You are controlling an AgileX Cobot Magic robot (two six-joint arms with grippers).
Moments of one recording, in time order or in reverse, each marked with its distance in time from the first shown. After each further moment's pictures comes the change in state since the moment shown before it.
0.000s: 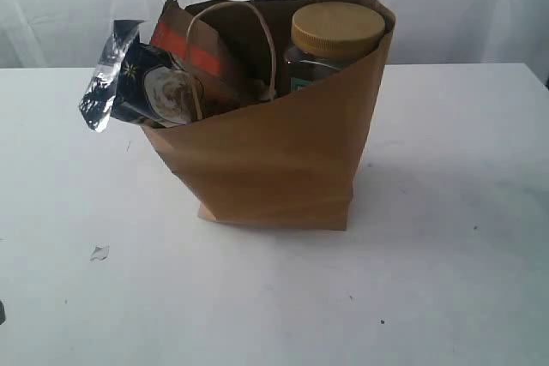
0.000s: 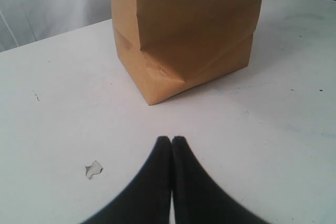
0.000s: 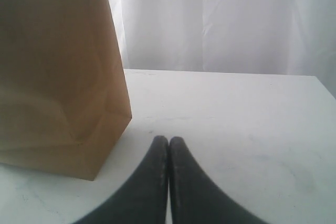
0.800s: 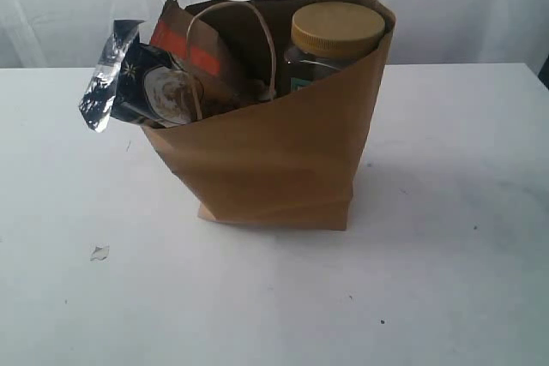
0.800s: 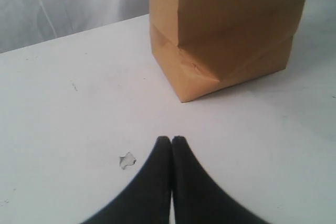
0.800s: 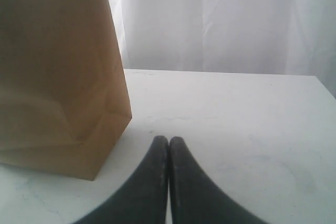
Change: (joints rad) left arm 0.126 0.000 0.000 0.000 0.000 0.000; right arm 0.000 0.000 0.000 0.000 0.000 0.001
